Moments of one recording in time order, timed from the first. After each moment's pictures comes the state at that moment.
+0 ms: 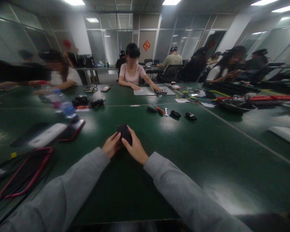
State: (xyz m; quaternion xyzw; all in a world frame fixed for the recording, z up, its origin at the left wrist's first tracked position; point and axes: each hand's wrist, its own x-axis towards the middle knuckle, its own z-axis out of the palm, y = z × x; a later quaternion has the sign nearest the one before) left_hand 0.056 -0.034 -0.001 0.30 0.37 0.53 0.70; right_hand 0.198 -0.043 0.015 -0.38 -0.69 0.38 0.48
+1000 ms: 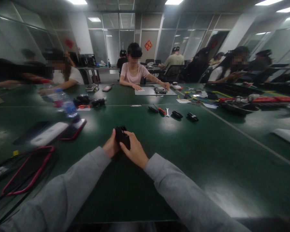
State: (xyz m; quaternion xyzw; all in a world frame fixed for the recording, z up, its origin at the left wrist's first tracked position) left_hand 0.055 -0.029 0.004 0.24 0.33 0.50 0.76; right_hand 0.192 -0.056 0.022 -0.40 -0.77 0.25 0.43
